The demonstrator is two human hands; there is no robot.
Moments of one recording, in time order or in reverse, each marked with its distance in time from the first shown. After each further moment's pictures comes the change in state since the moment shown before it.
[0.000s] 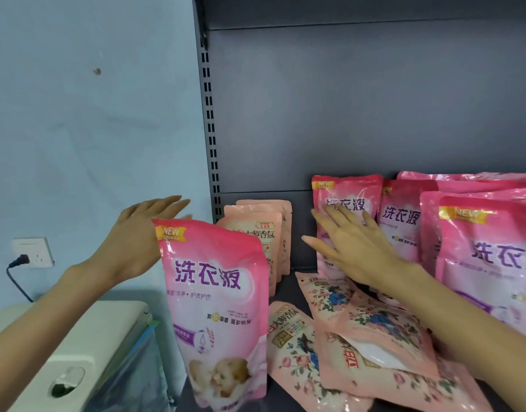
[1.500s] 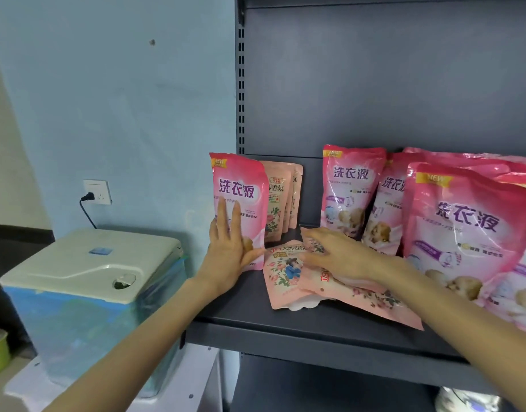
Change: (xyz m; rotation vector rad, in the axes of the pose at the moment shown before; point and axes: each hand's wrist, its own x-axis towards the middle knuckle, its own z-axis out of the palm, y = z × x) left_hand -0.083 0.103 0.090 0.045 0.109 -0.050; right_hand -0.082 -0.020 -0.004 0.445 -0.361 -0.240
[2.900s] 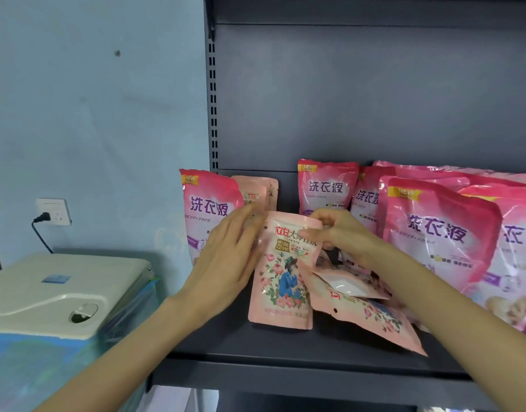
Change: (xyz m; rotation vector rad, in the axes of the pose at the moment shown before) left_hand 0.014 0.046 -0.043 -0.124 0.125 0.261; right_hand 0.013 0.028 -0.035 0.892 0.303 0.082
